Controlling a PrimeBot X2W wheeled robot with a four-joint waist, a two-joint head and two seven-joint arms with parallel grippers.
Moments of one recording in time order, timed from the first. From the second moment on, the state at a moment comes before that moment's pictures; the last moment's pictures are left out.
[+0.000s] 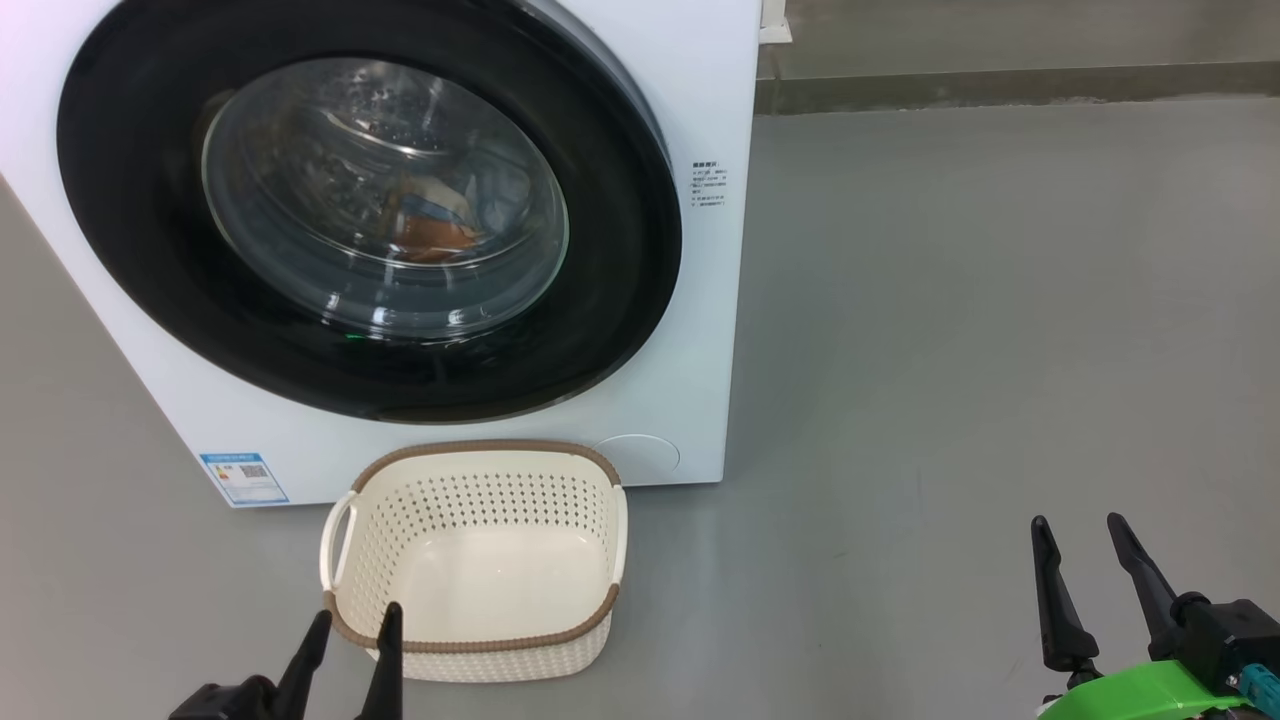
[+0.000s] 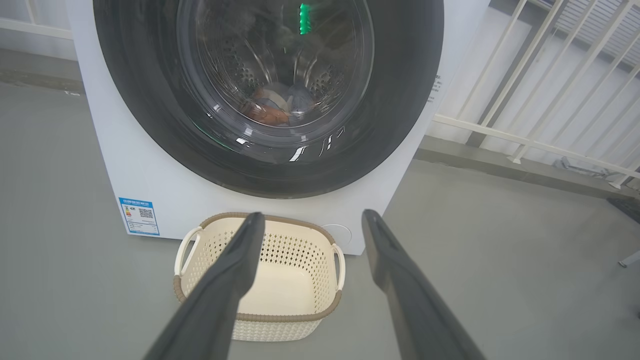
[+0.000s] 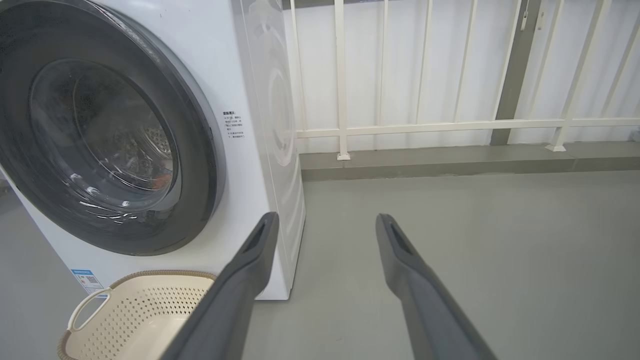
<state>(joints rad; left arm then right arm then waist) 0.02 0.11 -0.16 0.27 -0.45 -0.13 -0.26 0.01 -0.04 -0.18 0.17 0.12 0.14 -0.26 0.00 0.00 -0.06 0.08</state>
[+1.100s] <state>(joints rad) 0.05 0.08 -0.15 0.32 -0.57 -0.13 -0.22 0.03 -0.03 -0.18 0.24 0.26 0.14 -0.21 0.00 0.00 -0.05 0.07</state>
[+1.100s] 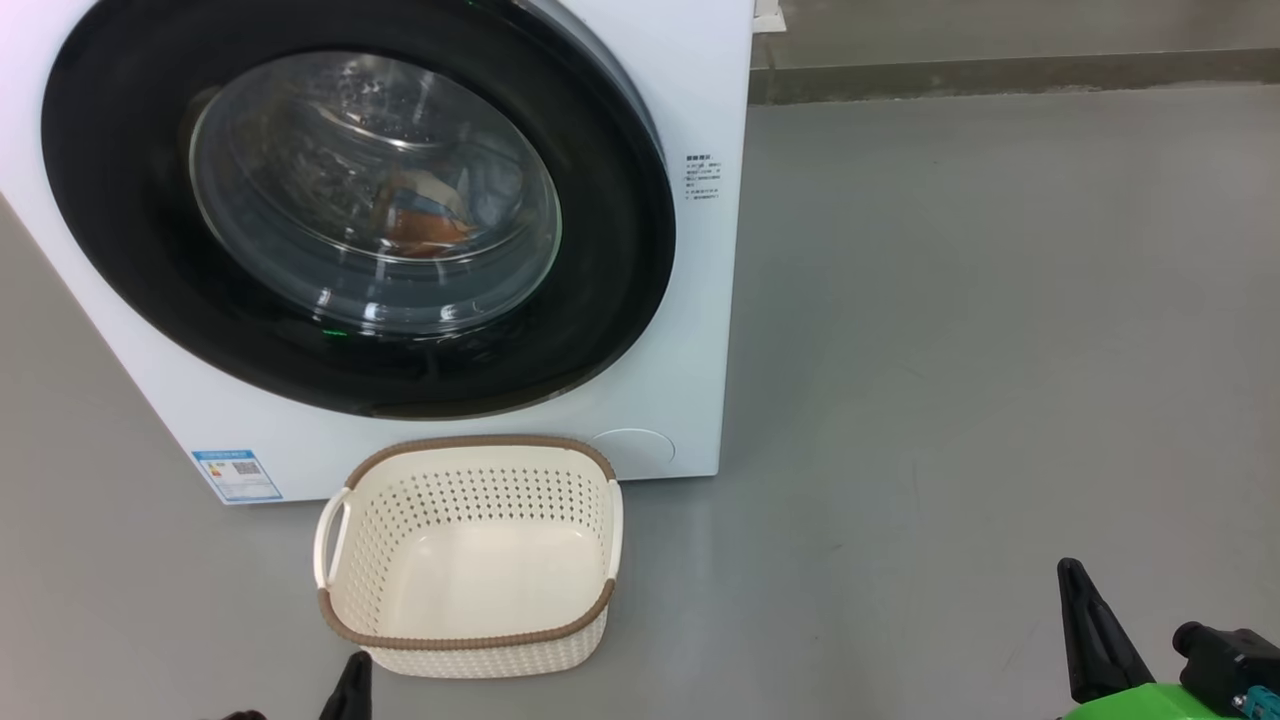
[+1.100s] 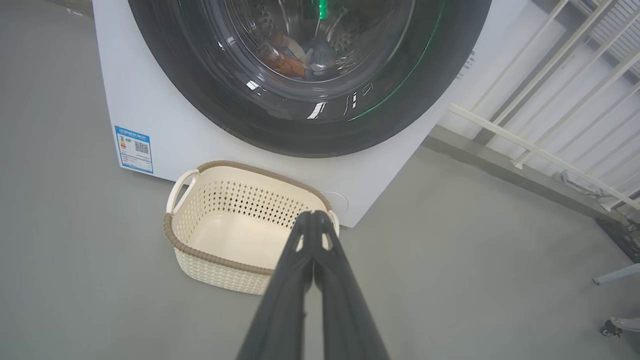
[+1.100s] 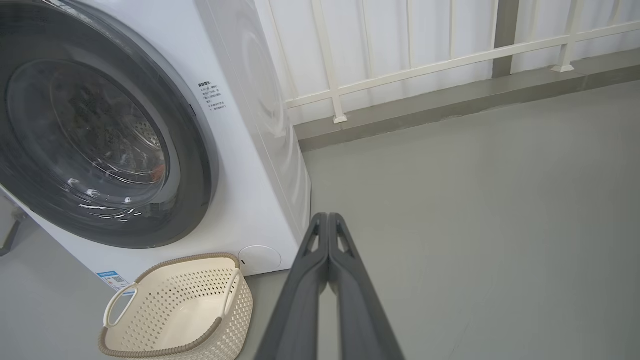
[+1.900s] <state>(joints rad) 0.04 0.08 -0.11 0.31 -0.79 -0.13 -0.15 0.02 -0.03 -0.17 0.24 0.55 0.14 -0.15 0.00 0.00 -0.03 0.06</state>
